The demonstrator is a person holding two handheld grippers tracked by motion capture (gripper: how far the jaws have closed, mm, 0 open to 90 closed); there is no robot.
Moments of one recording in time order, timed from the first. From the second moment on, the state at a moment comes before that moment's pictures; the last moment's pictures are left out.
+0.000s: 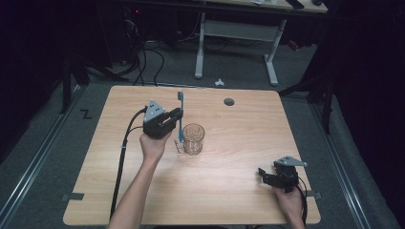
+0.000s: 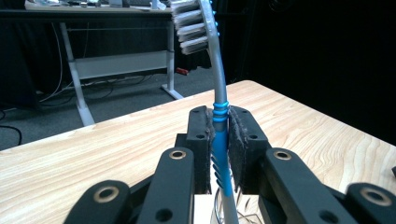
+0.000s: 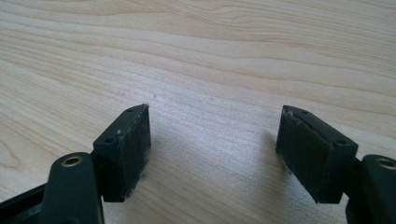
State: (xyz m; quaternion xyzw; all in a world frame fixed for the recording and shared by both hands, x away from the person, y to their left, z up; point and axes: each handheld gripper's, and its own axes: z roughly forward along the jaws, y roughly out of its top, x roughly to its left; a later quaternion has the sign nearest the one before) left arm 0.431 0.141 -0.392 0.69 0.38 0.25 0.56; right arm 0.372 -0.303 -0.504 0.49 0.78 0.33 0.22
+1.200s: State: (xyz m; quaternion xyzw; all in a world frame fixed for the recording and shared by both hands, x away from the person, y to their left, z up) left arm 0.412 0.144 -0.396 0.70 0.36 0.24 0.56; right arm 0.372 -0.303 -0.504 0.49 0.78 0.33 0.22
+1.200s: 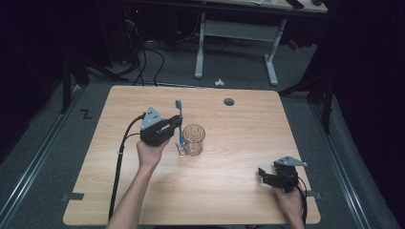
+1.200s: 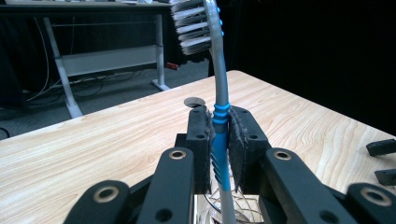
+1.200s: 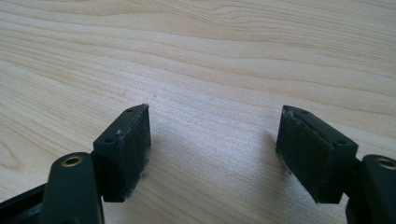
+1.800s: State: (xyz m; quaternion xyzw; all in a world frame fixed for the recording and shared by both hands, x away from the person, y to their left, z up) left arm 0.410 0.139 -0.401 0.72 0.35 0.24 0.55; right arm 0.372 -0.303 -0.504 0.49 0.78 0.33 0.22
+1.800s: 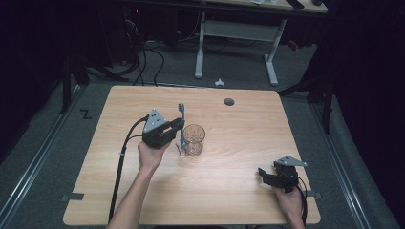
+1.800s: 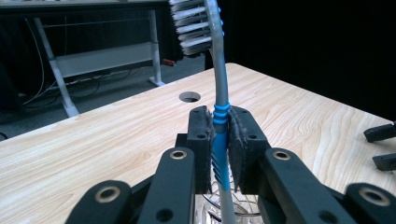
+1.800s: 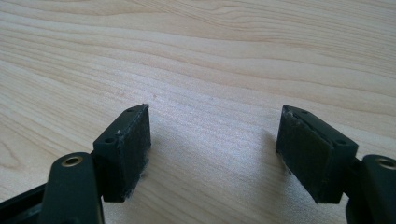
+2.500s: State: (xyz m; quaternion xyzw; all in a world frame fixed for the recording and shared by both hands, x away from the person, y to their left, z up) left arm 0.409 0.138 -0.406 0.73 0.34 0.22 0.55; right arm 0.372 -0.303 -0.504 0.49 0.78 0.33 0.22
